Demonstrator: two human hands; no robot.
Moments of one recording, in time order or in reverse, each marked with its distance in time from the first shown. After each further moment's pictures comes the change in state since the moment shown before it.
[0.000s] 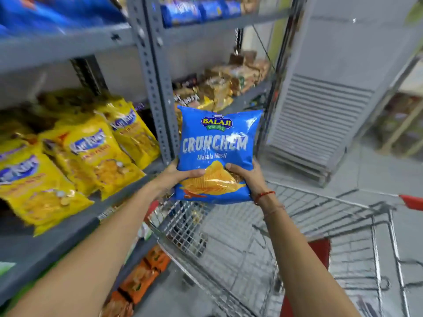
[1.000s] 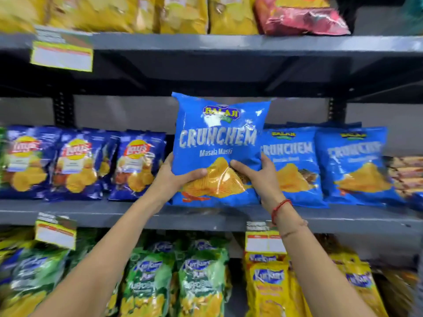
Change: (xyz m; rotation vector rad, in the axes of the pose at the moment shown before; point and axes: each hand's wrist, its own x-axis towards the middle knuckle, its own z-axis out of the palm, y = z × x) left_hand -0.403 0.200 -0.239 0.262 1.204 0.650; right_hand -0.089 -0.183 0.506 0.044 -0.841 -0.505
